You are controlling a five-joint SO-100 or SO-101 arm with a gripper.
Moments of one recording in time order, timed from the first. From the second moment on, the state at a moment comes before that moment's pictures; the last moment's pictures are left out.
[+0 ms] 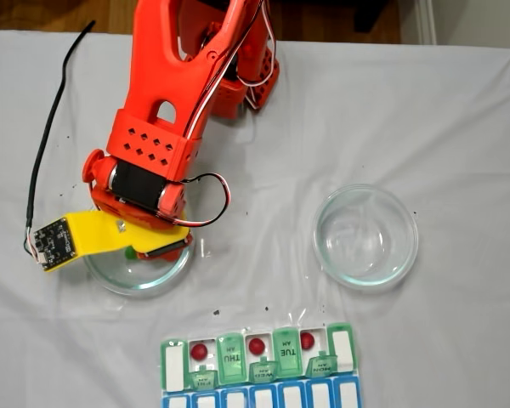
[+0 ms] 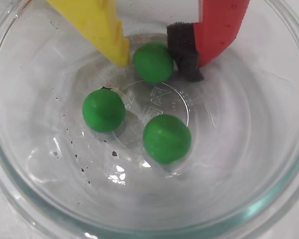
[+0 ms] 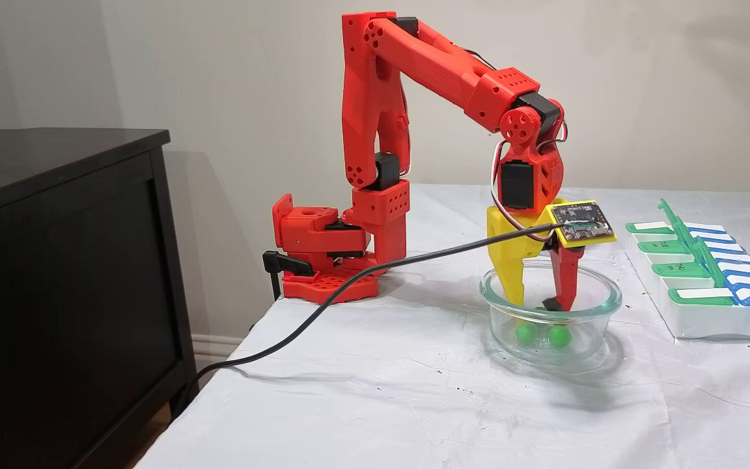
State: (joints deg) arm 22.0 112.7 125.0 55.8 -47.6
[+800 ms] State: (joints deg) arm 22.9 114.2 126.5 56.4 -50.4
